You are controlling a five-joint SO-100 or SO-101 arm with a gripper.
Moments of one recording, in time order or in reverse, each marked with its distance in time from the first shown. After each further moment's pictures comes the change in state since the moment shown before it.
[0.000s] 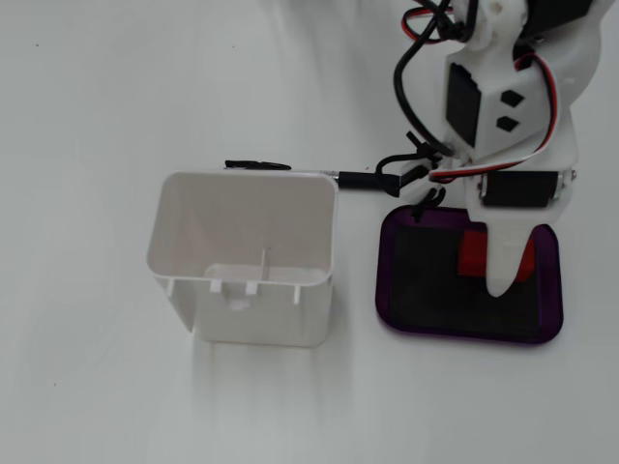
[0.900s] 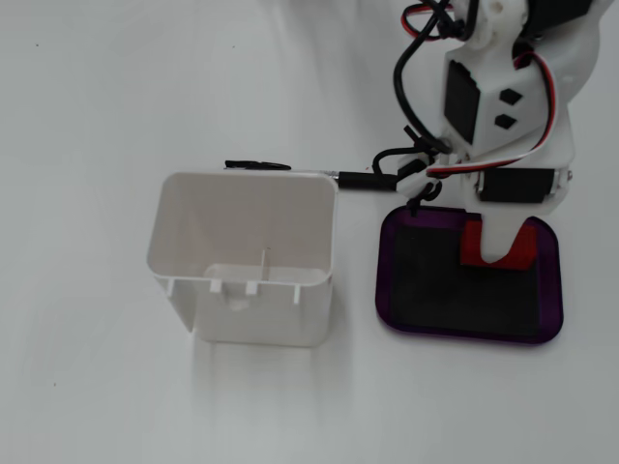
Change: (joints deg) arm 0.0 0.0 0.0 1.9 -0.3
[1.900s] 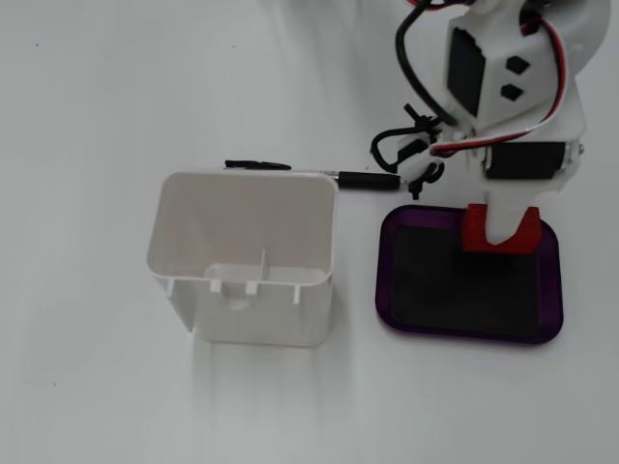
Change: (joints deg) arm 0.0 0.3 -9.5 8.5 -2.0
